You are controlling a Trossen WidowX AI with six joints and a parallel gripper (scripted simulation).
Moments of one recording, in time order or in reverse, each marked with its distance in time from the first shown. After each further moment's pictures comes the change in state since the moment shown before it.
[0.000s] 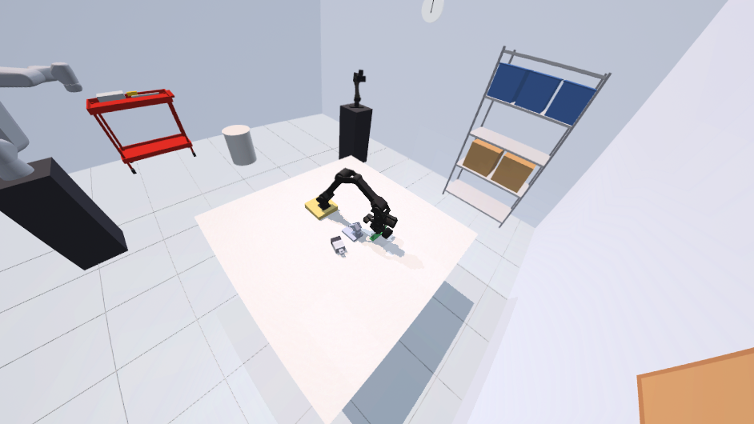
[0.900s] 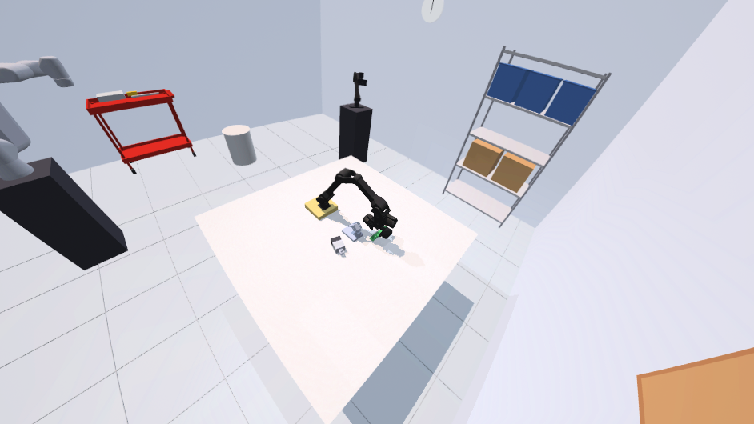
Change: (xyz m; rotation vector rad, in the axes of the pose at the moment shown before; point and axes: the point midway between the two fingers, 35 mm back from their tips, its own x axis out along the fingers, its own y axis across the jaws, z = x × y) arm -0.001 0.002 0.000 0.001 0.001 0.010
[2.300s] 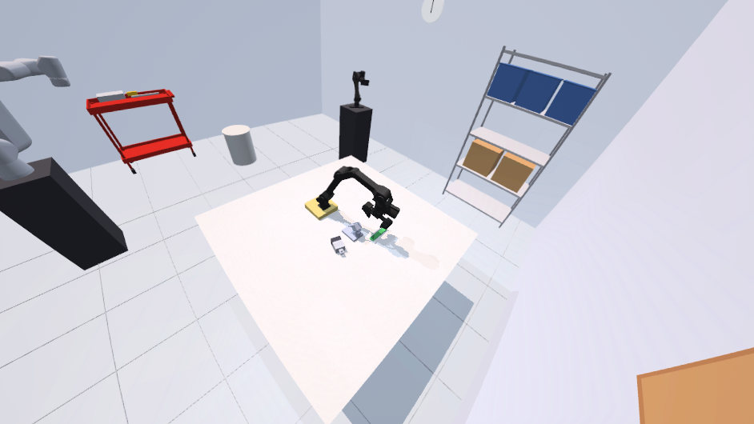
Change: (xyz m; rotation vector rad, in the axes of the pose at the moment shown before) arm -0.075 0.025 0.010 -0.007 0.020 0.115
